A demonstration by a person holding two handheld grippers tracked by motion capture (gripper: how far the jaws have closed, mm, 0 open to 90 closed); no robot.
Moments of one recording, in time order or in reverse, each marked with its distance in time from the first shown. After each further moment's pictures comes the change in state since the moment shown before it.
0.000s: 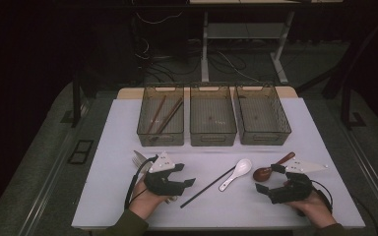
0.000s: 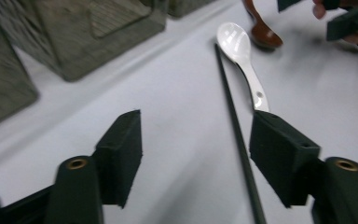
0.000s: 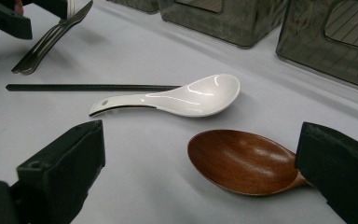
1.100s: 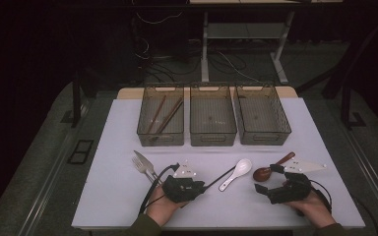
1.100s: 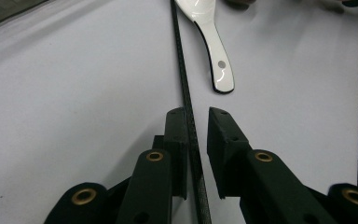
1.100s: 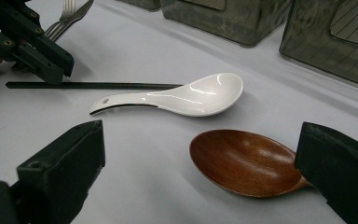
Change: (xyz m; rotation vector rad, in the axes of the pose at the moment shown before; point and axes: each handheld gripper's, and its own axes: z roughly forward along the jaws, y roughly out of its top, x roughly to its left) left arm -0.025 -0.002 0.041 0.145 -0.087 0.006; right arm 0.001 0.000 0.002 0.008 0.004 -0.004
